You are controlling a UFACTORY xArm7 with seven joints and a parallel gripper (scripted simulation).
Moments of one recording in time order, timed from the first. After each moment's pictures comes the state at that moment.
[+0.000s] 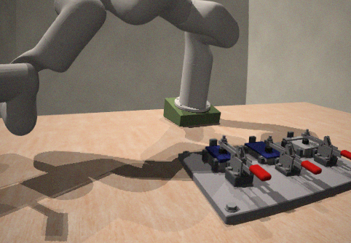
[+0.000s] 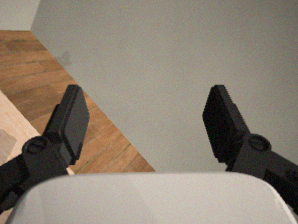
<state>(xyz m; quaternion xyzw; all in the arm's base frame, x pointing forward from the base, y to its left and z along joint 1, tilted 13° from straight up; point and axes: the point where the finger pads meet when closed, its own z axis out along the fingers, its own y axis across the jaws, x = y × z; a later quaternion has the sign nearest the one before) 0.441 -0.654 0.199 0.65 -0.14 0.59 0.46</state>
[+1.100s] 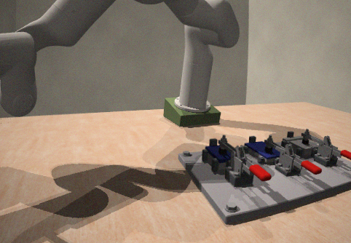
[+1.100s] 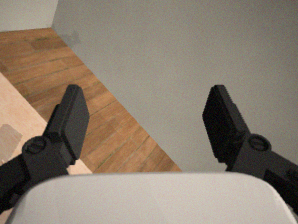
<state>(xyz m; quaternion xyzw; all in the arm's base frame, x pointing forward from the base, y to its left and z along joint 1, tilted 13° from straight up) 0.490 -0.637 0.244 0.68 -0.17 0.59 0.41</state>
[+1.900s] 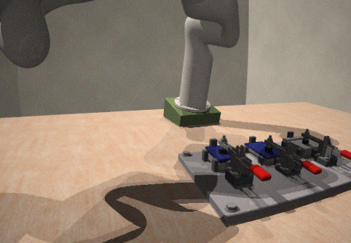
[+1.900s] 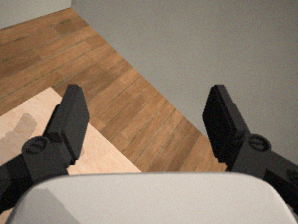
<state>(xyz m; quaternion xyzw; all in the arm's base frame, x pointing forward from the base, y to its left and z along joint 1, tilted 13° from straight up) 0.541 -0.606 0.304 0.72 -0.24 0.55 0.34</state>
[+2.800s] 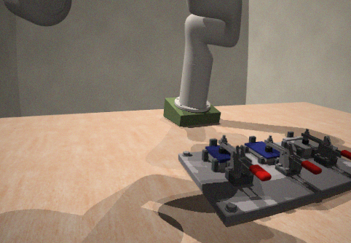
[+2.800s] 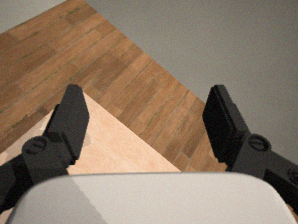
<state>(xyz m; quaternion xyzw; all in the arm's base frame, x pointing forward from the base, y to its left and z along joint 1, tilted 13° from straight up) 0.556 -0.577 0.342 0.74 -0.29 0.53 0.30</state>
